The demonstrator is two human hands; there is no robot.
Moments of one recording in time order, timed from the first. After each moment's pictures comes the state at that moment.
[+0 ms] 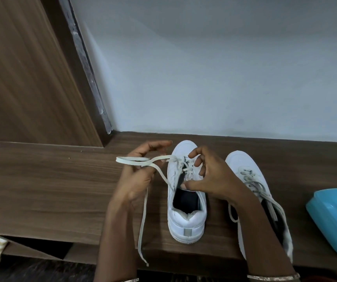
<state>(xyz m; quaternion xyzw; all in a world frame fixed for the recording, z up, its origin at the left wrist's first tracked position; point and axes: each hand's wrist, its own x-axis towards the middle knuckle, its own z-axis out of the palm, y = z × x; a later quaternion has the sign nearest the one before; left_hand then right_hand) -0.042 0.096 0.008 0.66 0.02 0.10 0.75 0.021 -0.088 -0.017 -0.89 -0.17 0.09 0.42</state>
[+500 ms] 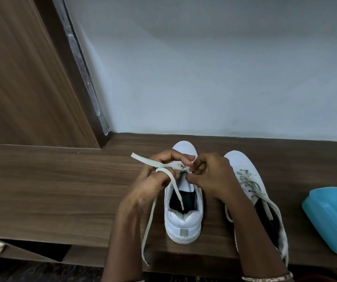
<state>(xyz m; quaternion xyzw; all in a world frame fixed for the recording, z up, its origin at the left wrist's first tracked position) -0.045 0.072 0.013 0.67 -0.07 -0.01 0.73 0.016 -0.086 -0.012 -0.92 -0.09 0.03 0.39</state>
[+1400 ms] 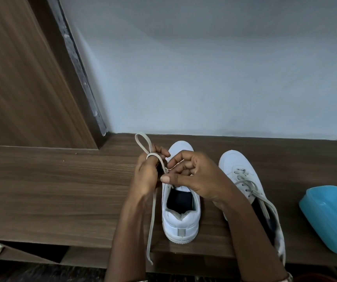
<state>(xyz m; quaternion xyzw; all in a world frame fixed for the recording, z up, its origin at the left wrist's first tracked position) -0.022 0.069 -0.002 0.67 0.14 0.08 0.72 0.002 -0.075 0.005 -0.75 -0.19 0.19 0.60</state>
